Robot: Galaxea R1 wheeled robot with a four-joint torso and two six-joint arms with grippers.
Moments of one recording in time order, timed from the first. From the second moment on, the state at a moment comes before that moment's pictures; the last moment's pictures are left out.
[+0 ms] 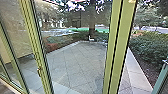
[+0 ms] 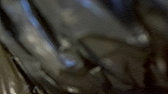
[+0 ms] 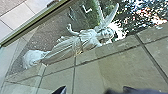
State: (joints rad) left arm 1.62 2.98 -2.61 -0.50 0.02 0.52; right arm -0.35 1.86 -2.60 -0.93 -0.36 0.06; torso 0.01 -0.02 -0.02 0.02
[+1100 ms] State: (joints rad) left arm 1.62 2.98 -2.61 -0.50 0.02 0.52; right arm -0.42 2.00 -2.54 -0.37 -0.88 0.02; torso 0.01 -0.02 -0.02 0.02
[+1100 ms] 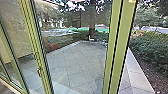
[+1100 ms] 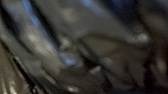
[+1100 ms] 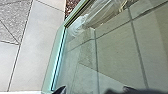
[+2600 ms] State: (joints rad) left arm 1.60 2.98 -2.61 -0.50 0.02 0.53; right arm -1.15 2.41 -2.32 0.24 -0.64 -0.09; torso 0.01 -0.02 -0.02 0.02
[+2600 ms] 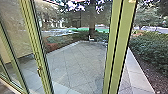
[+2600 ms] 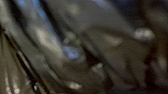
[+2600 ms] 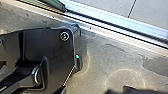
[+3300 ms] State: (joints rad) left arm 1.59 2.98 -2.61 -0.50 0.03 0.53; right arm -1.34 2.44 -2.09 0.25 -0.30 -0.12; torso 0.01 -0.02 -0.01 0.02
